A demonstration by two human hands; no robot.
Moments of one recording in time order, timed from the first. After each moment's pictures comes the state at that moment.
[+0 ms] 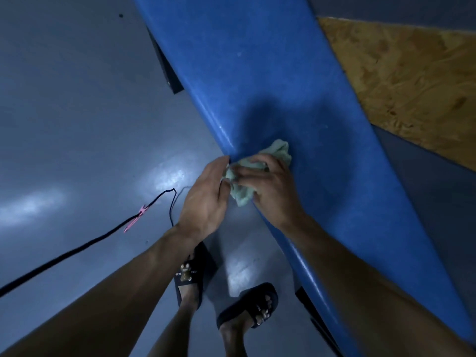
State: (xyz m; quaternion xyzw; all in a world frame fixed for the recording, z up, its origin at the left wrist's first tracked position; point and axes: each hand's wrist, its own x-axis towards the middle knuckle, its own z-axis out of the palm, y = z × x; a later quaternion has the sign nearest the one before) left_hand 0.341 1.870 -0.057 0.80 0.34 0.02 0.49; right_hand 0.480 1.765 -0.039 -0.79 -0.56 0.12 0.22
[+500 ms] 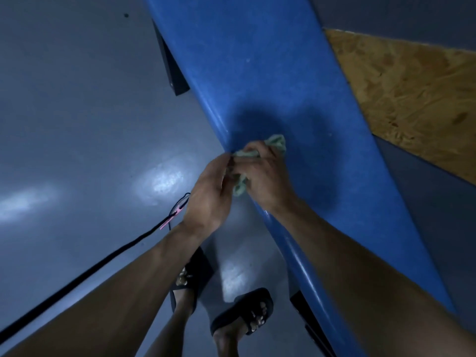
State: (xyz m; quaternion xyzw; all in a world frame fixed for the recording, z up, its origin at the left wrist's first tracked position) left_hand 0.351 1.879 -0.053 0.74 0.39 0.05 0.54; right_hand 0.486 1.808 -0.037 -0.79 -0.58 0.12 0.16
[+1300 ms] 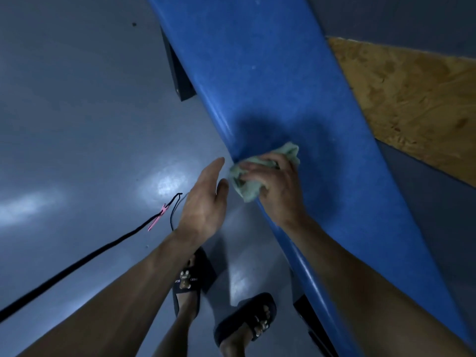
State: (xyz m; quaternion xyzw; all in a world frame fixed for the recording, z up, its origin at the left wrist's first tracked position) left_hand 0.331 1.881 -0.050 0.70 0.43 0.03 0.57; right_hand 0.480 1.782 -0.039 -0.83 -0.50 0.13 0.20
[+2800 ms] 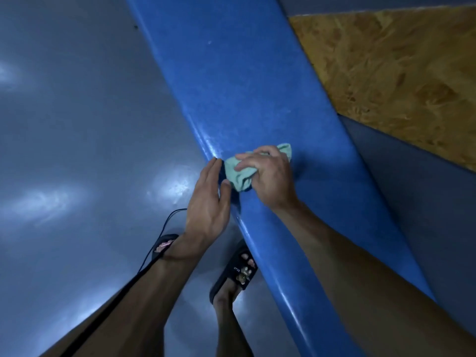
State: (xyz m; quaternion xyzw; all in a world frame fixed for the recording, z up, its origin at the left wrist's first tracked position) left_hand 0.370 1.730 -0.029 0.76 0.44 0.09 0.47; right_hand 0.528 1.672 -0.041 -0.80 -0.47 0.19 0.31
